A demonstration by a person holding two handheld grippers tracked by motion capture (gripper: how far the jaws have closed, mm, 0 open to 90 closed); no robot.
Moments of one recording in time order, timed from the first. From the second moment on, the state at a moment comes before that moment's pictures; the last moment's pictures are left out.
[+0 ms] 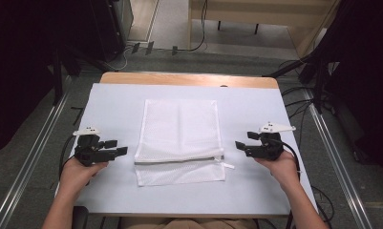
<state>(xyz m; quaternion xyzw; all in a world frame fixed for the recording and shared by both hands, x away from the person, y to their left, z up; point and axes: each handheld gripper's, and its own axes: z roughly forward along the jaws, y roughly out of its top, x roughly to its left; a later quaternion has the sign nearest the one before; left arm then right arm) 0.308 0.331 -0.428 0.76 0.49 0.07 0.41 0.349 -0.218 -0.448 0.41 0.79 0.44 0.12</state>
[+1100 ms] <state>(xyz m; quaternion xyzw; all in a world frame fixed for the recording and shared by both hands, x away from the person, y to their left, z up) 0.315 0.337 -0.433 0.76 0.52 0.10 0.38 0.358 -0.228 -0.460 0.44 0.78 0.41 0.16</state>
